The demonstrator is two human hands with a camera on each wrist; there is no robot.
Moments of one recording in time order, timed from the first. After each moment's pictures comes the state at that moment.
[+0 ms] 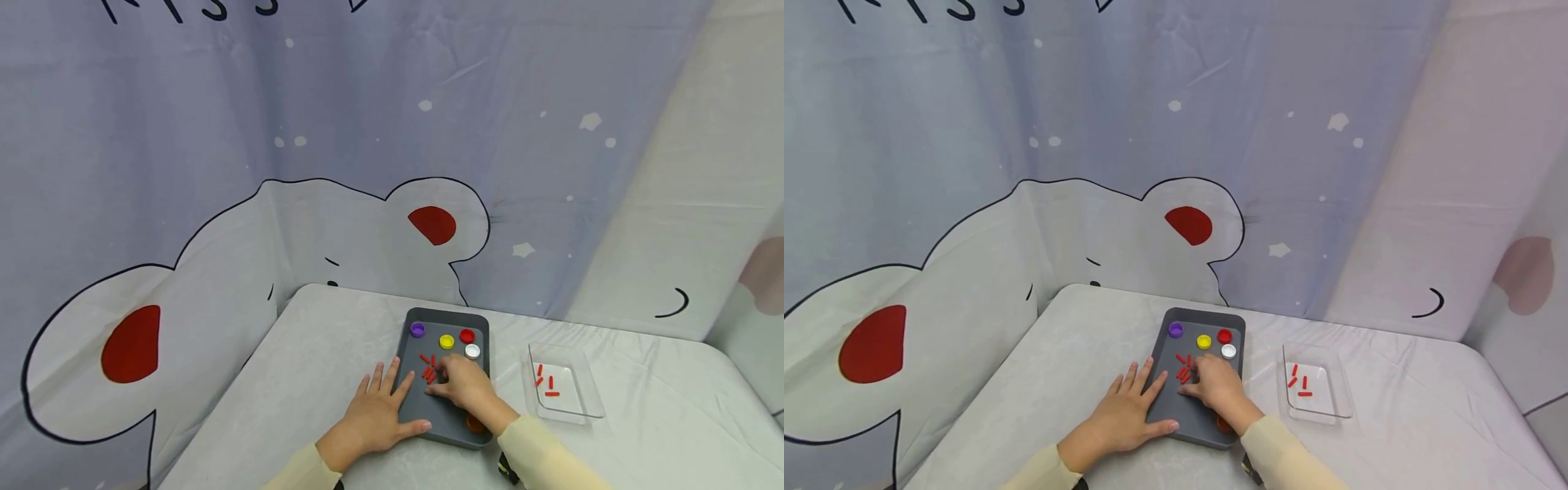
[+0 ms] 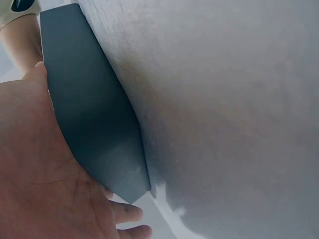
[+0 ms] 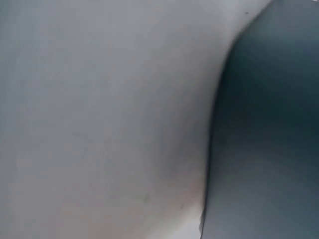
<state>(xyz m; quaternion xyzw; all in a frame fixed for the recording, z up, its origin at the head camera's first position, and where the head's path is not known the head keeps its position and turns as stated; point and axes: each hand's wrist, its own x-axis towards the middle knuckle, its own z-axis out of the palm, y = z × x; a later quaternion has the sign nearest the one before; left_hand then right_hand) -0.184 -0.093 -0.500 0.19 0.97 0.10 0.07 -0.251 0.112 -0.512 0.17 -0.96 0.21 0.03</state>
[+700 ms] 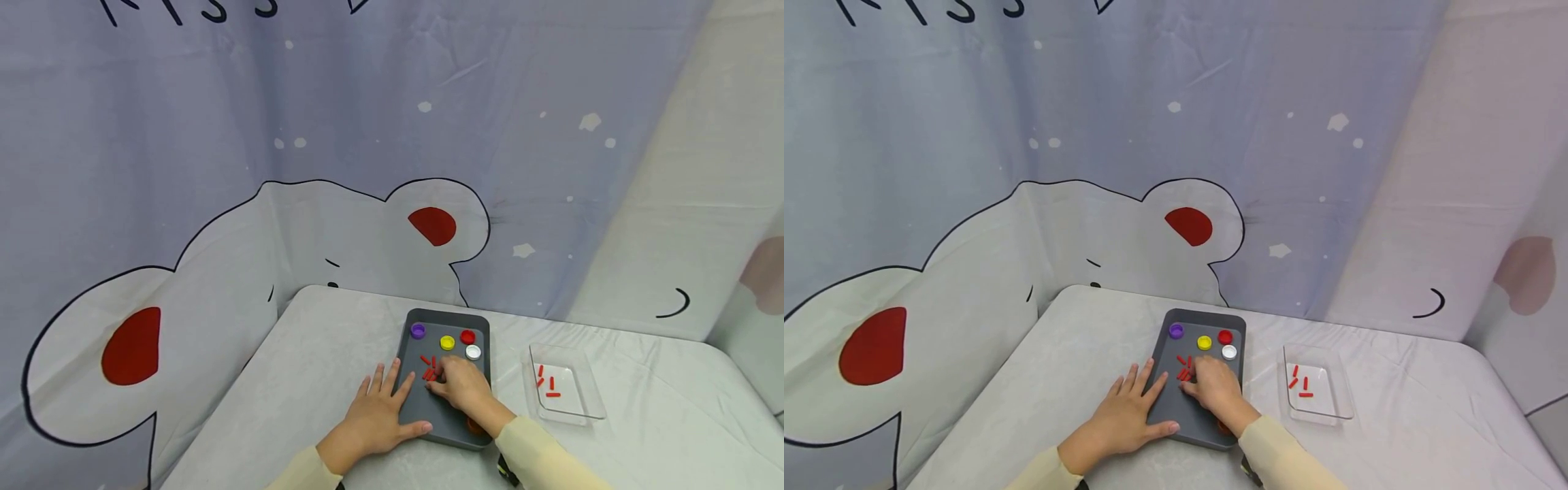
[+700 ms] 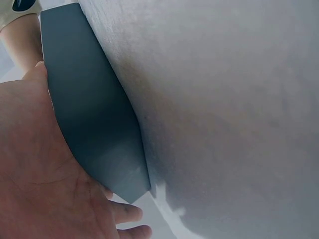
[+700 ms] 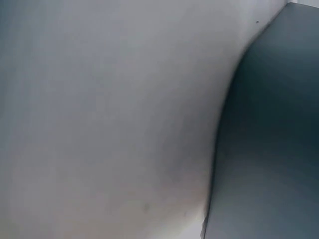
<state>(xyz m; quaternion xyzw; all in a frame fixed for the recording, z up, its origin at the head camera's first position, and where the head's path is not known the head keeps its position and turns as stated) -0.185 -0.093 -0.503 0.18 0.98 0.10 0.08 -0.250 0.106 -0.515 0.17 -0.96 0.22 0.04</state>
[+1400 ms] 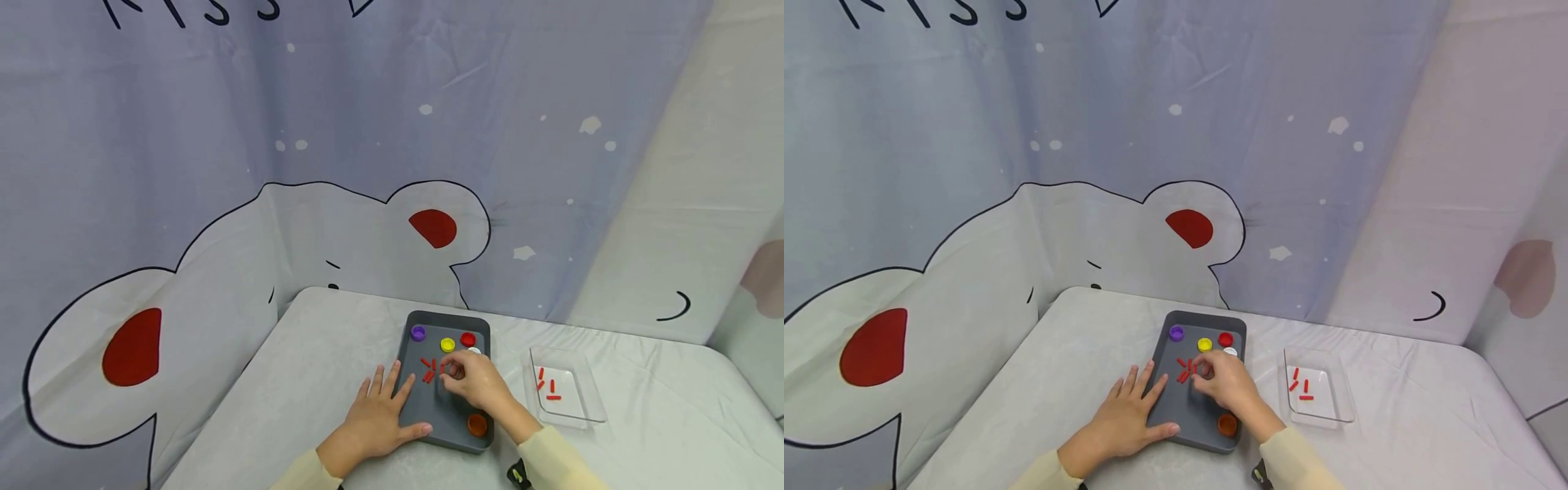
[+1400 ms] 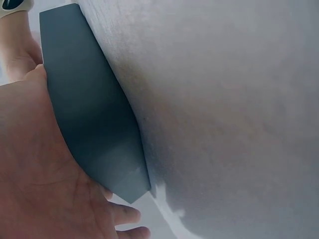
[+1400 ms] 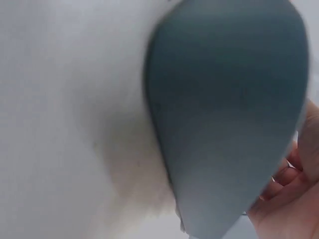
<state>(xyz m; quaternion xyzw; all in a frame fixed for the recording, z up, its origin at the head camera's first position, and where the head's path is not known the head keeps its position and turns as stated) -0.186 -0.095 -0.509 0.19 0.97 0.10 0.06 -0.245 0.132 -0.491 0.21 -0.92 0.33 0.07</state>
